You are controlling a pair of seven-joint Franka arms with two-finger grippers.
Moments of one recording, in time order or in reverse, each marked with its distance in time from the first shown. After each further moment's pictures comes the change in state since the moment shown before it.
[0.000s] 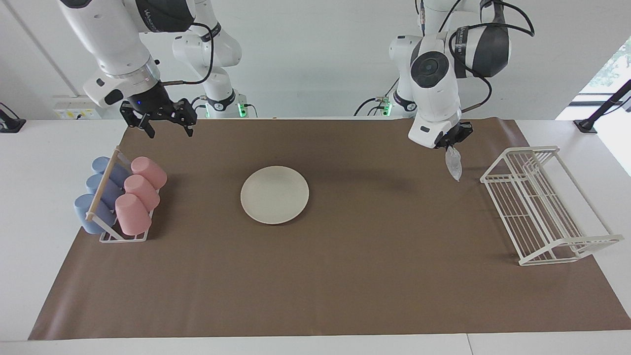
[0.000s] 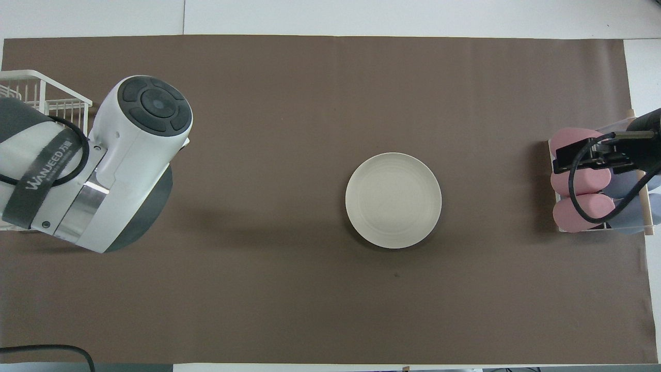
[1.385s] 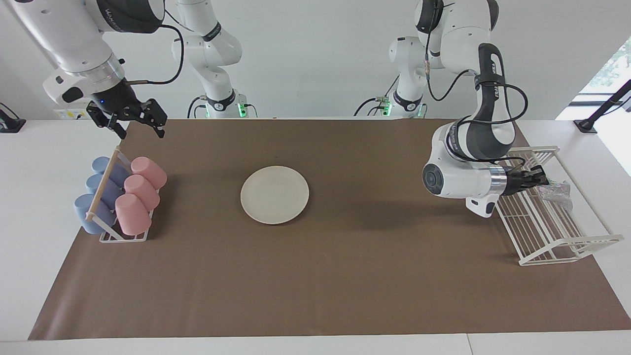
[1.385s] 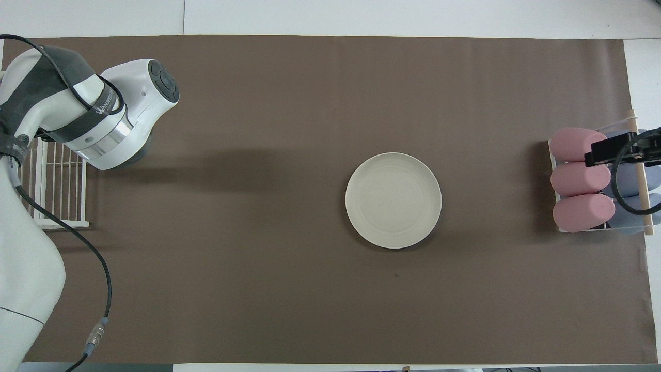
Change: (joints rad) left arm 0.193 0.346 0.022 0.122 0.485 0.080 -0.013; right arm 0.116 0.005 -0.186 0.009 0.000 0.030 -0.092
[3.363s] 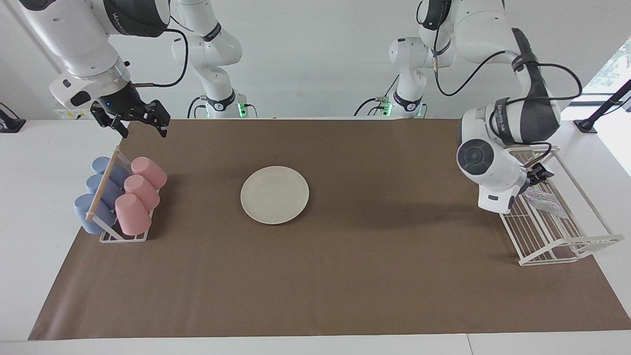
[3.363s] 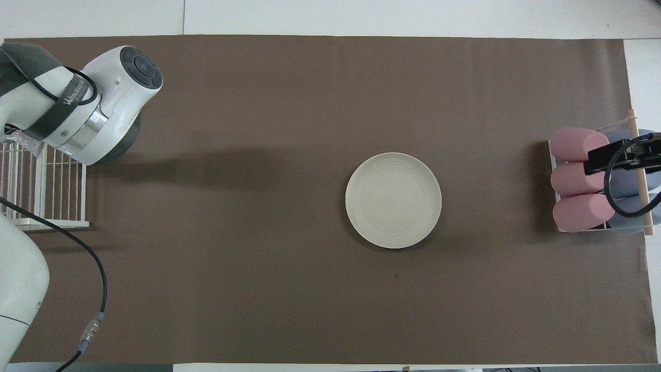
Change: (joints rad) left arm 0.061 -0.113 0.003 0.114 -0.415 0.117 -0.067; right arm 0.009 0.002 0.003 0.001 -0.039 -0.041 0.000
